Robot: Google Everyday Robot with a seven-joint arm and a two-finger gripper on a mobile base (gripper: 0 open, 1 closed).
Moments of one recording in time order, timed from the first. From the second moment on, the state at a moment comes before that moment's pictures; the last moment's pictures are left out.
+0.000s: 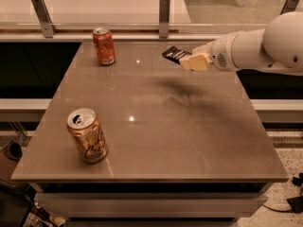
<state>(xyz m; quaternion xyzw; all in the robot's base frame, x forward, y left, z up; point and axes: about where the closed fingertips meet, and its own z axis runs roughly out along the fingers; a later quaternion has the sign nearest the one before) 0.655 -0.133 0.920 -0.33 0.79 0.11 0.50</state>
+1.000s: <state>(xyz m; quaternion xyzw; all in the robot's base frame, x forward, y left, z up) 0.604 -0.091 0.924 -0.40 0.78 0.14 0.45</state>
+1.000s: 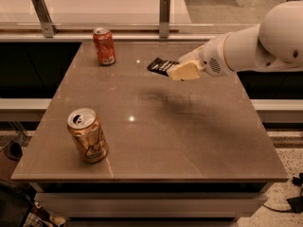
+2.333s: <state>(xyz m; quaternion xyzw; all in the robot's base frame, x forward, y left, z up) 0.538 -0.058 0.894 -0.43 0.78 0.18 0.43</state>
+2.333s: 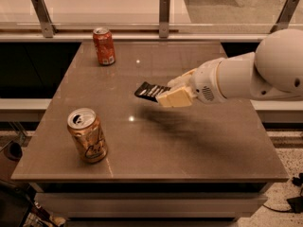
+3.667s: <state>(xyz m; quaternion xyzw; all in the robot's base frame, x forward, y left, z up) 0.494 -0.030 0.873 -0.43 0.77 0.22 0.42</state>
